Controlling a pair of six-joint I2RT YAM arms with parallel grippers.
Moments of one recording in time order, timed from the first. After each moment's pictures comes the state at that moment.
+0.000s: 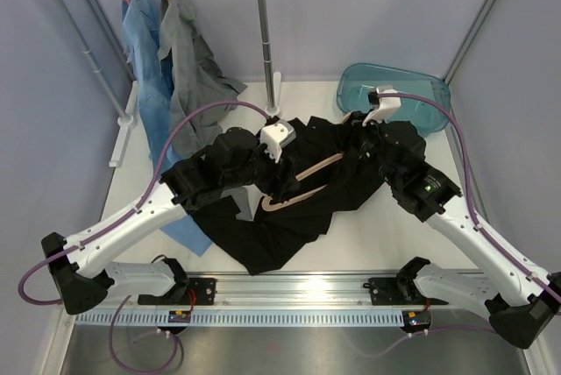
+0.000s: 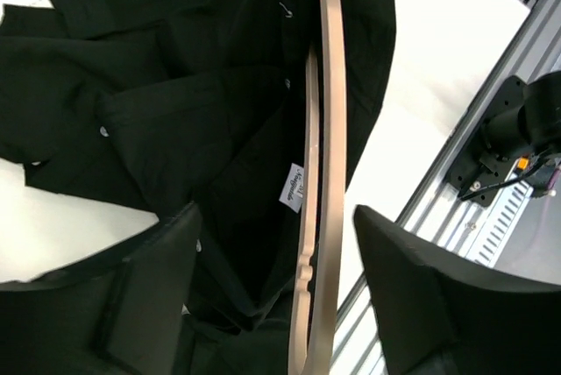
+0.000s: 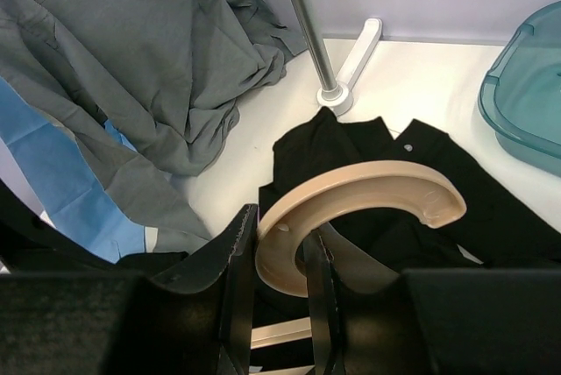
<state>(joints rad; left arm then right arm) -0.91 1.18 1.22 -0.54 0.11 -0.16 0.67 1.00 1.07 -0.21 0.18 0.34</state>
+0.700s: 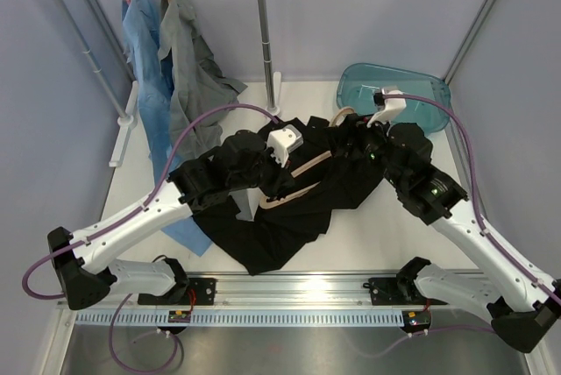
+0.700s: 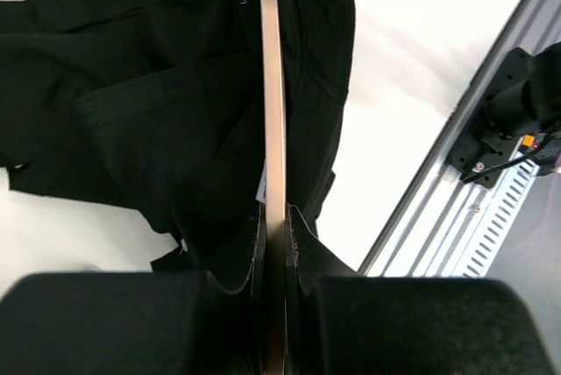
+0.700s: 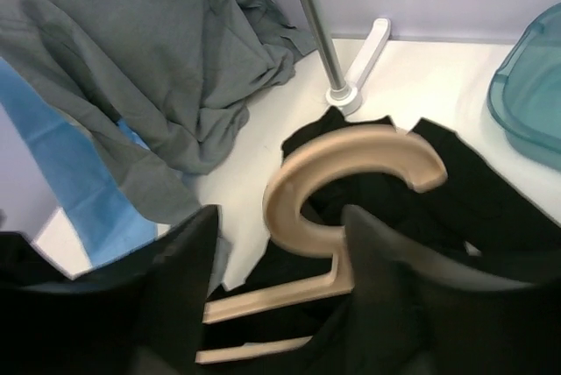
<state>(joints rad) -0.94 1.21 1.22 -0.55 0.11 -0.13 0.67 0.99 1.08 -0.22 0.16 0.36</state>
